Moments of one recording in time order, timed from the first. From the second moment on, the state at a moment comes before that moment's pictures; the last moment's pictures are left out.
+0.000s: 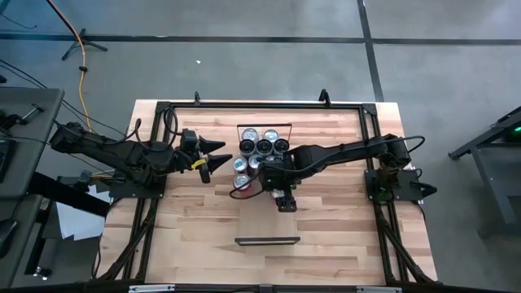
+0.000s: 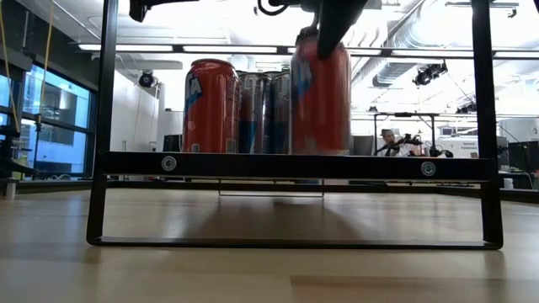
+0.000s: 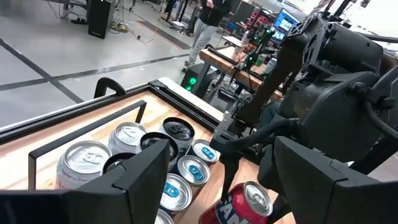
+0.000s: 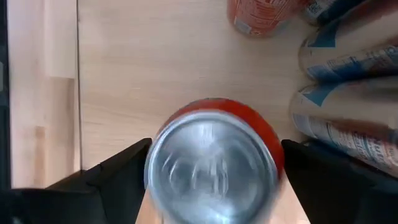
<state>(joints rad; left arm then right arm) -0.28 0.92 0.82 -0.07 -0.63 -0.54 0.14 1.89 1.75 -1.13 -0.08 0.08</state>
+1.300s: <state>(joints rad) -0.28 0.86 0.82 -0.06 -0.49 -0.44 0.27 1.56 1.69 -1.20 0.22 0.30</state>
